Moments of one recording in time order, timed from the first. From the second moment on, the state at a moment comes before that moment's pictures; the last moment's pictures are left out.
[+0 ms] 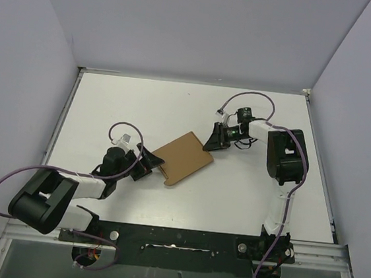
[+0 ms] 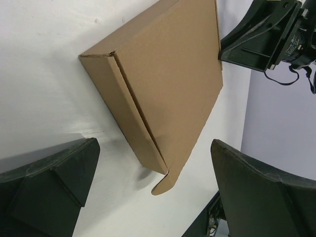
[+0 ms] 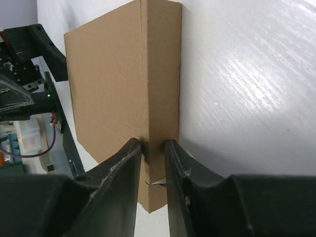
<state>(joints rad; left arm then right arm) -0.39 1.35 0.21 0.67 0.29 -1.07 0.21 2.15 1.39 -0.45 -0.97 0.01</state>
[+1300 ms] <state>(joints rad) -0.54 1.55 0.30 0.80 0.13 -1.22 0.16 2.20 1.39 -0.43 -1.08 0.12</state>
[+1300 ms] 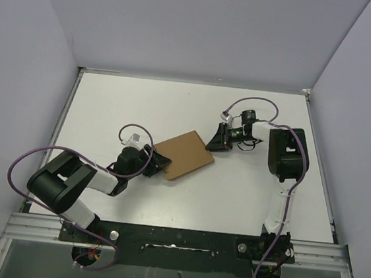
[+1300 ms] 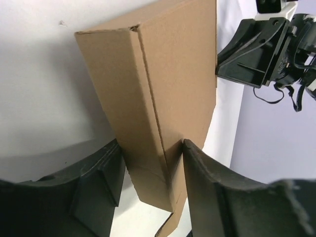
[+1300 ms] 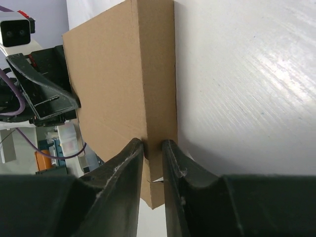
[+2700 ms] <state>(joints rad) -0.61 1.42 0.59 0.31 0.17 -1.56 0.31 1.17 0.84 -0.40 -0.88 -0.86</state>
